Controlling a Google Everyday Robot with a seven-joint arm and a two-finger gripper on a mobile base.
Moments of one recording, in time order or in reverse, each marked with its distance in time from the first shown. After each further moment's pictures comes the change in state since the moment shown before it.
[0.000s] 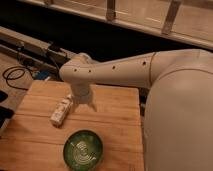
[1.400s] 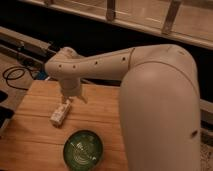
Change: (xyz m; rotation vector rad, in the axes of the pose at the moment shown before) arm -0.052 0.057 -0.008 0.019 -0.079 0.029
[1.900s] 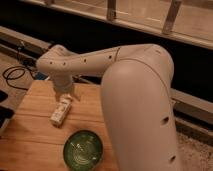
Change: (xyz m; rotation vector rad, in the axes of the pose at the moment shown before) arm -0.013 0.022 0.004 0.004 0.005 0.010
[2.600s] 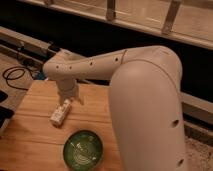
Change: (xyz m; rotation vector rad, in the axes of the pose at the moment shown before) arm 0.020 -0.009 0.022 -0.012 0.042 -0.065
